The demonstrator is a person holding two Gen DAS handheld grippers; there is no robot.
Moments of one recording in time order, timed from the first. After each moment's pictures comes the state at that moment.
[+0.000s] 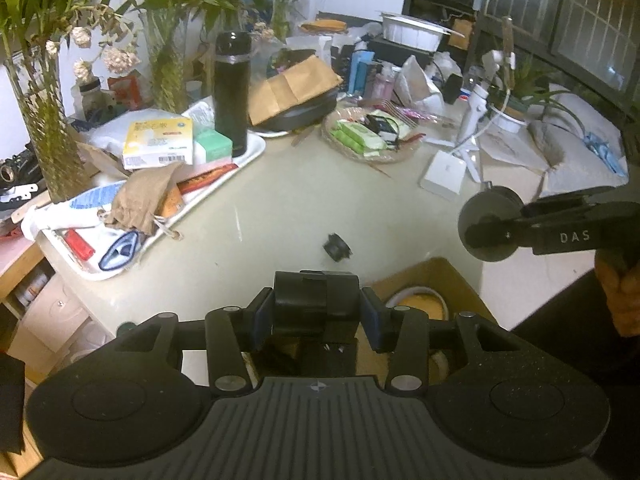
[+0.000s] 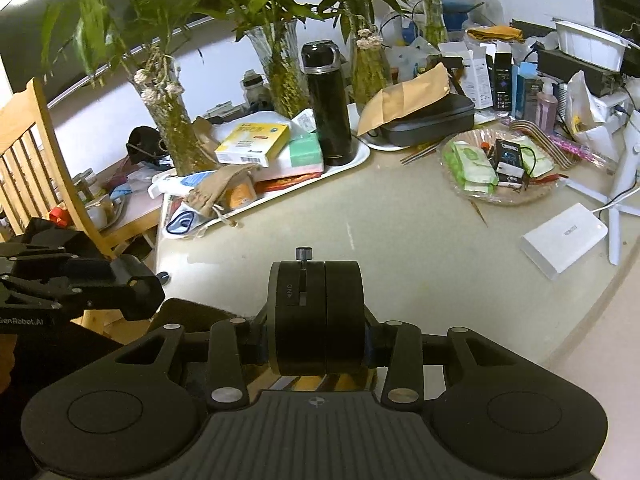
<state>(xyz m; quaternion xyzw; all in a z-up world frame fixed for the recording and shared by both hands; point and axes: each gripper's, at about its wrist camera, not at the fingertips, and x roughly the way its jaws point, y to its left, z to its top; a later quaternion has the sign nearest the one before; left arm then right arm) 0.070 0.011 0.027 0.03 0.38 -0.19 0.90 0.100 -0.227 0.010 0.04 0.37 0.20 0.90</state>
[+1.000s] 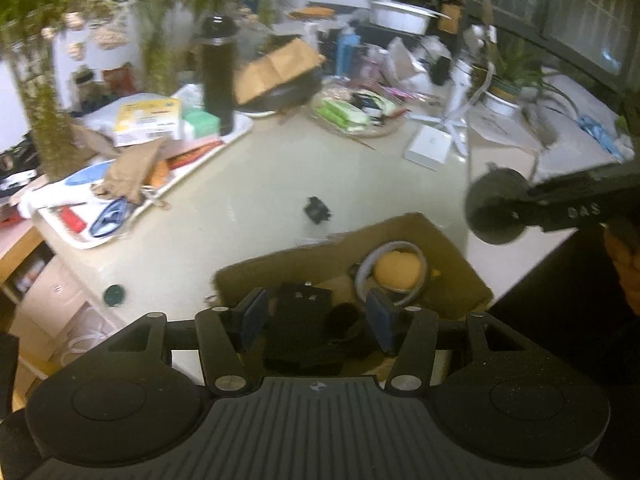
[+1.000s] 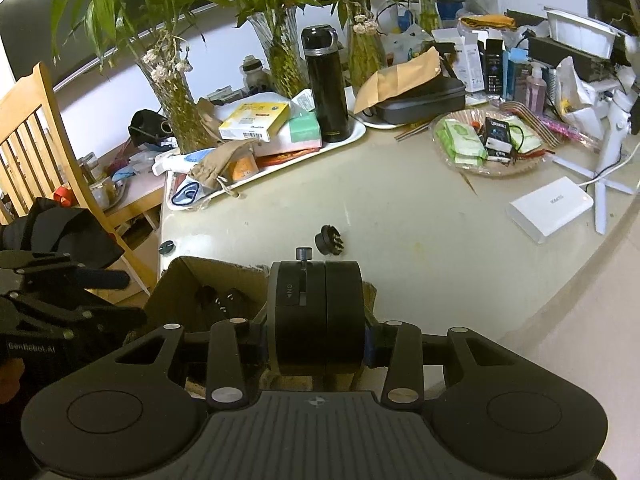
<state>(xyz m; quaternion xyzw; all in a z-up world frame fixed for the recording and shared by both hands) 0.031 0.001 0.008 0.04 0.39 -0.18 0.90 0.058 -0.237 0.003 0.04 0.39 0.20 0.90</state>
